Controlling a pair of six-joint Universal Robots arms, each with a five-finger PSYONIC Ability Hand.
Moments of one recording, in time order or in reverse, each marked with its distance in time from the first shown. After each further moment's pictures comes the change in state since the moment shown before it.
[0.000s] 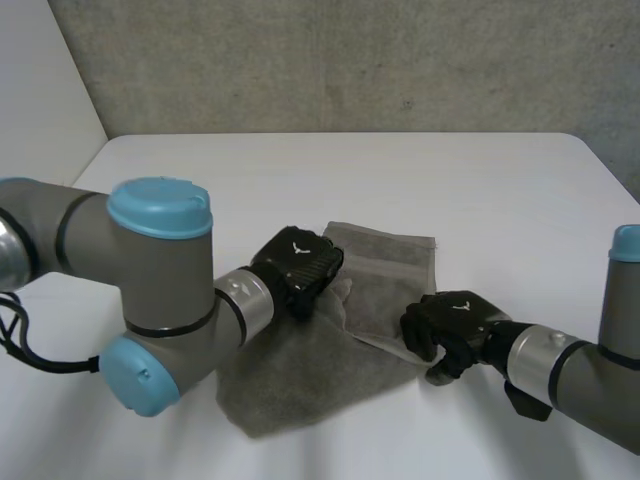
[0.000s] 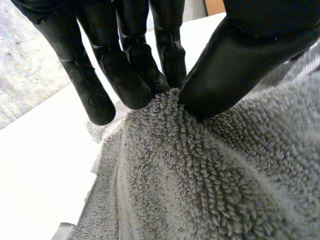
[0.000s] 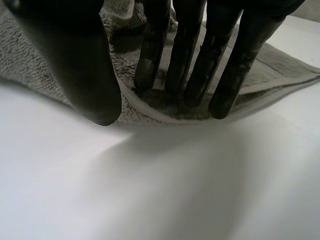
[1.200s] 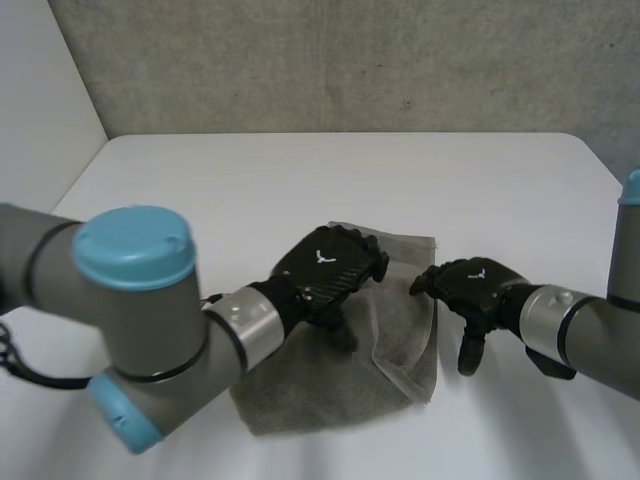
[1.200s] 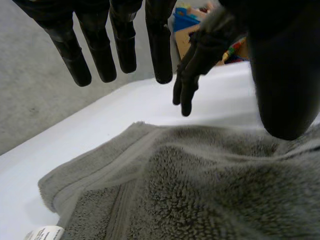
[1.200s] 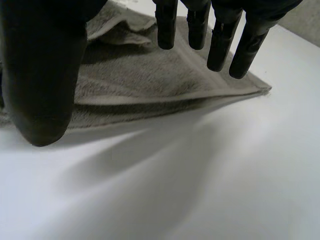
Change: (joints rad) left arm -0.032 0.087 -0.157 0.191 0.156 -0.093; right arm -0.008 0.008 -0.175 0.175 0.109 -0.181; left_hand -0.961 -0.984 -0.985 -0.991 -0.976; right_hand -0.643 -0.628 -0.626 -0.621 -0.638
